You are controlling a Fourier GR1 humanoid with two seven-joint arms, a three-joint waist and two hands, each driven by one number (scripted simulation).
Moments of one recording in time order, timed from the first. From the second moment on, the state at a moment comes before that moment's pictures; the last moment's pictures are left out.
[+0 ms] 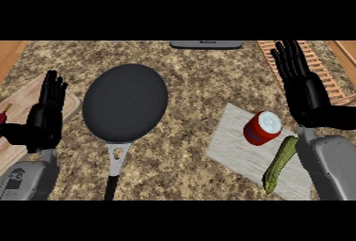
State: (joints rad) left arm -0.21 0.31 0.02 -1.35 0.20 0.24 -0.19; right arm -0.40 -0.33 0.11 -1.46 -0.28 -0.10 -0.18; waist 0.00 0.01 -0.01
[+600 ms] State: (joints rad) left arm -0.05 0.40 0.00 -1.32 0.21 0.12 -0.02; right arm -0.38 -0.32 0.18 -1.30 0.16 -0.58 0.03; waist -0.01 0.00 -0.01
